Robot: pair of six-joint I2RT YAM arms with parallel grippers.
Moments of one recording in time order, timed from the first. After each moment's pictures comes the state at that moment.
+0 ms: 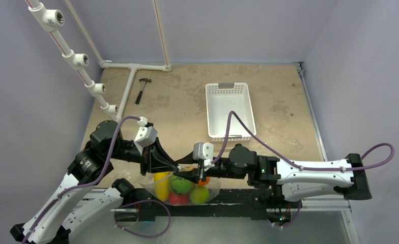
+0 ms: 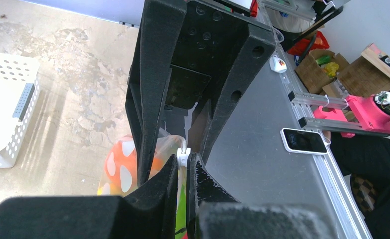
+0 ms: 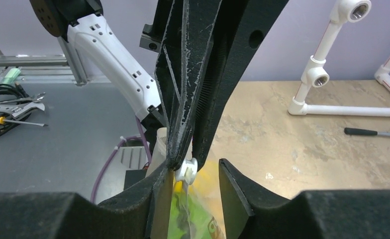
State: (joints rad) left arm -0.68 0.61 0.93 -0.50 1.00 -0.18; right arm 1.45 1.04 0.86 0.18 0.00 -0.05
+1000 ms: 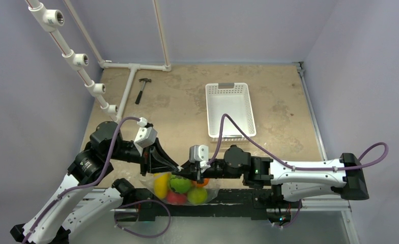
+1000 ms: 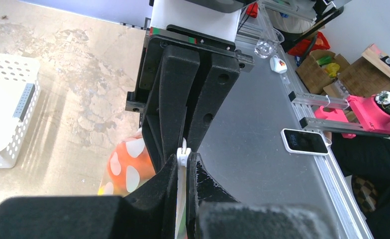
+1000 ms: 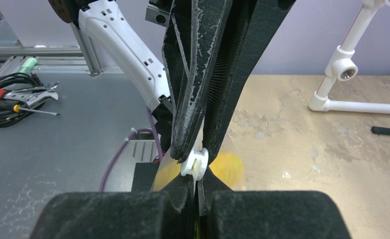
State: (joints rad) left arm -0.68 0.61 0.93 -0.49 1.00 -0.18; right arm 1.43 1.09 0.80 0.27 -0.10 -0.03
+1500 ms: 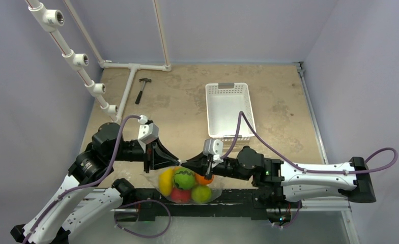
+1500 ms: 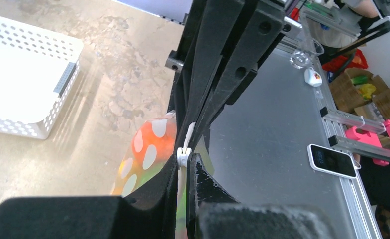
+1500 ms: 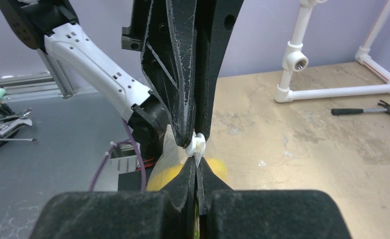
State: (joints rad) left arm -0.68 0.59 0.90 -0.52 0.84 -0.18; right arm 1.43 0.97 0.73 0.28 0.05 0.01
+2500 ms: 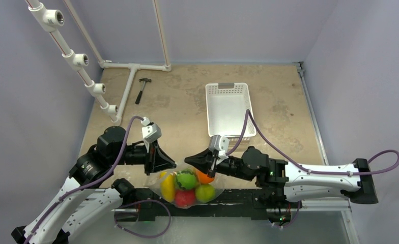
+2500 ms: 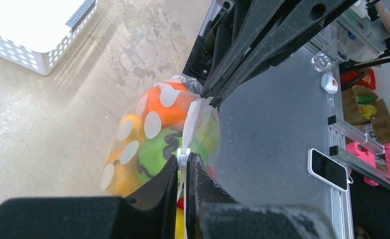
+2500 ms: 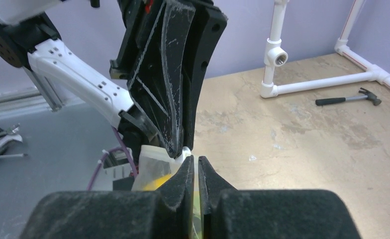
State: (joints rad) left arm -0.68 0.56 0.85 -0.68 0.68 -0.25; right arm 1.42 0.92 0.71 0.26 0.14 0.05
